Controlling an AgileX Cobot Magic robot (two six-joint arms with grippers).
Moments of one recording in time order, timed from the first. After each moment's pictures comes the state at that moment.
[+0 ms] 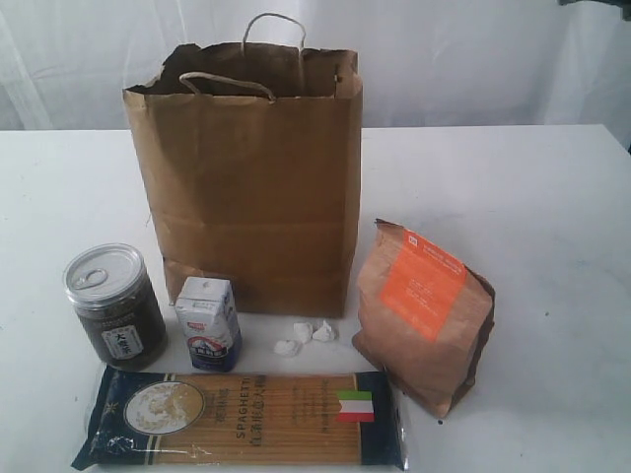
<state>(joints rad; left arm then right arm) -0.06 0.00 0.02 -0.05 0.50 0.10 0.20 1.25 -1.28 -0.39 0.70 0.36</state>
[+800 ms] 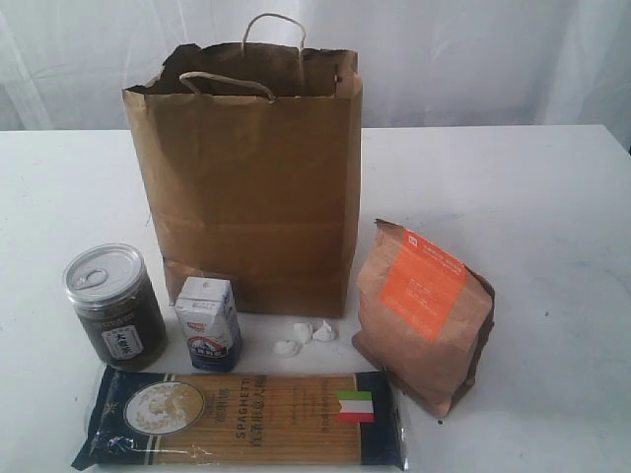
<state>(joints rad) -0.06 0.00 0.02 -0.05 0.50 0.10 -0.03 0.18 -0.45 -0.37 0.26 0.42</state>
